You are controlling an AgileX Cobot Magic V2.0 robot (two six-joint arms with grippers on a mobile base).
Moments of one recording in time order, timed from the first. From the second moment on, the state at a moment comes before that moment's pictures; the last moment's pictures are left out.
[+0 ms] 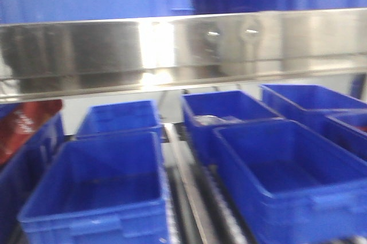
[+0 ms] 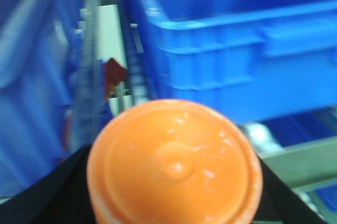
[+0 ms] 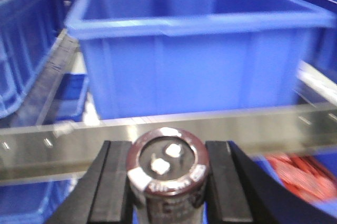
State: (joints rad) left arm -0.12 0.78 -0.98 0.09 0.68 -0.03; right arm 0.09 0.62 -0.89 0.02 0.62 -0.01
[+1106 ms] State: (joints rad) left arm -0.12 0.78 -0.98 0.09 0.68 -0.03; right arm 0.09 0.62 -0.89 0.02 0.62 -0.01
